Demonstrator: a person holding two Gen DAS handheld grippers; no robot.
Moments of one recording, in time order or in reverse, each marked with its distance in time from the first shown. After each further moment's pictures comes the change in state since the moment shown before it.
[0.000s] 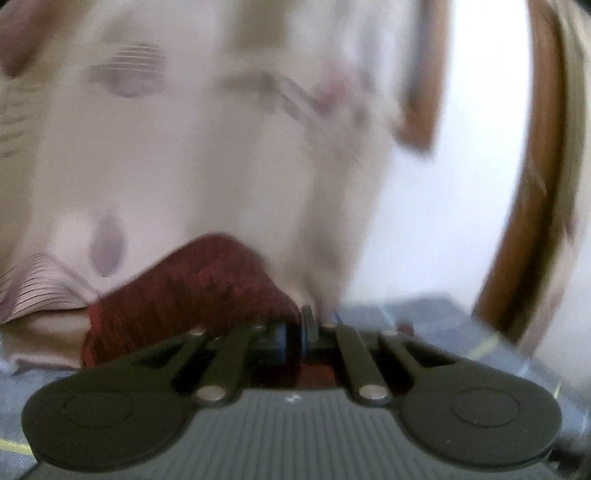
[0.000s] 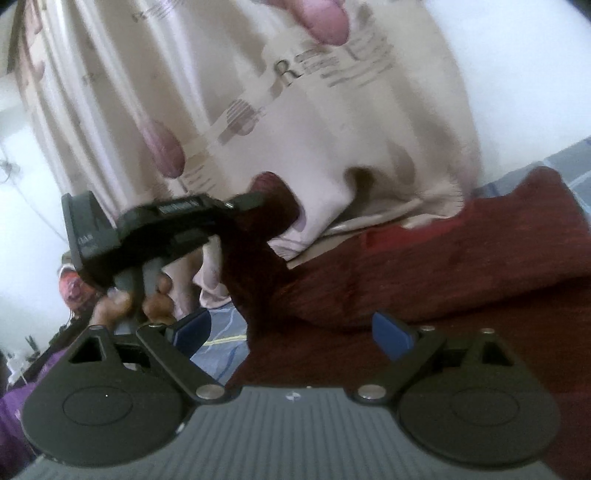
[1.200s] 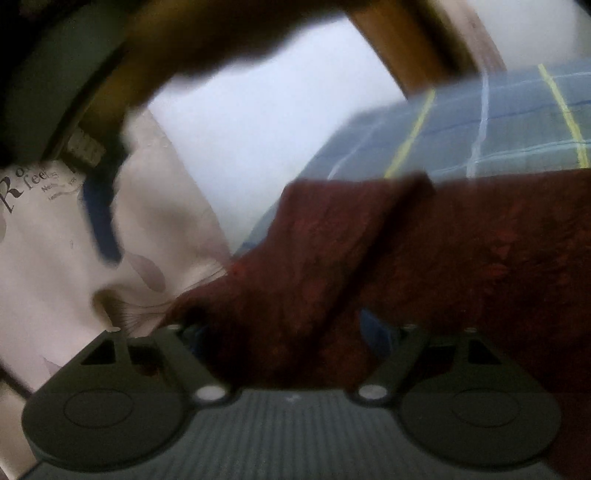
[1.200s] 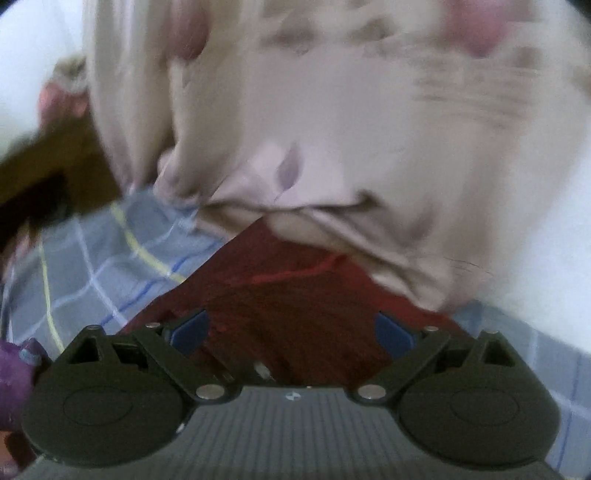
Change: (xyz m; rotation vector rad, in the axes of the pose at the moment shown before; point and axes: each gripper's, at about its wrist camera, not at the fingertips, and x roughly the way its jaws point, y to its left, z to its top) left arm 0.063 -0.152 -0.113 0.893 0.114 0.089; right arm 0.129 0.054 0.115 -0.644 0.517 -0.163
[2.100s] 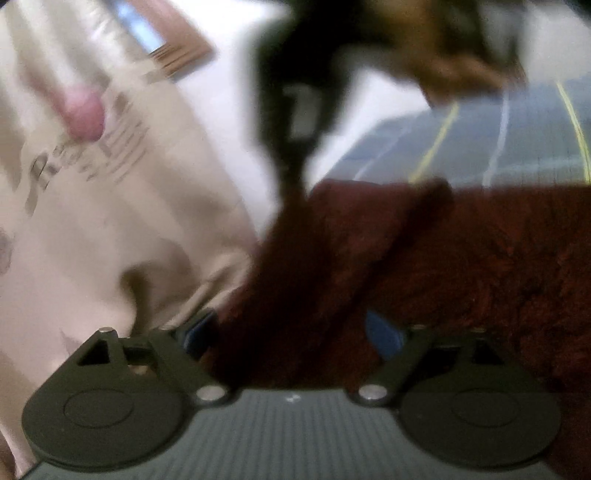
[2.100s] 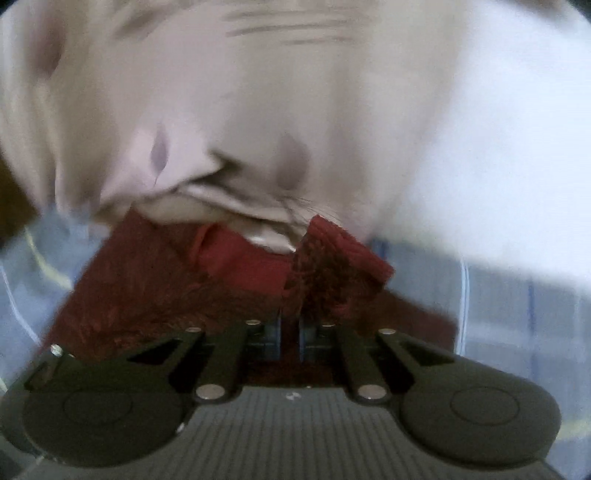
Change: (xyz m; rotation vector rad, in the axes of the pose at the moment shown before) left arm -0.030 0.025 -0.017 -0.120 -0.009 0.027; right arm -0.028 -0.132 -0.092 0.469 -0.069 -0.114
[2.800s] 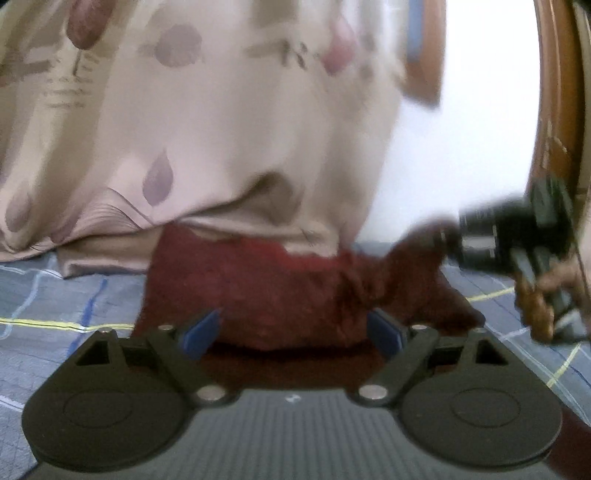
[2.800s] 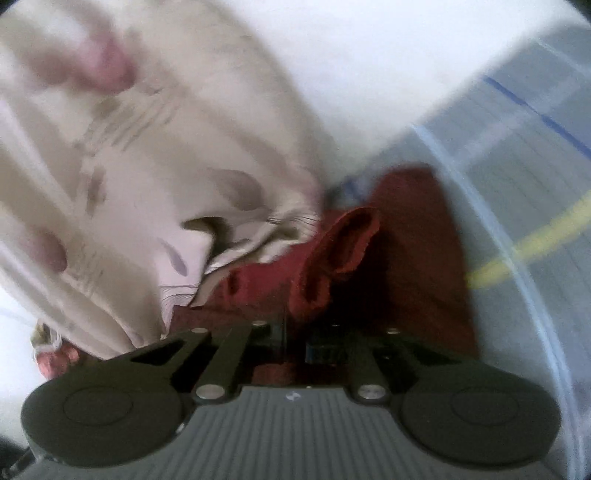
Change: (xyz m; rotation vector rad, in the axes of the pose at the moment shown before) left arm -0.081 0.107 -0.071 -0.830 -0.011 0.001; right arm 0.011 -0.056 -0.060 0.487 -0.168 0.337
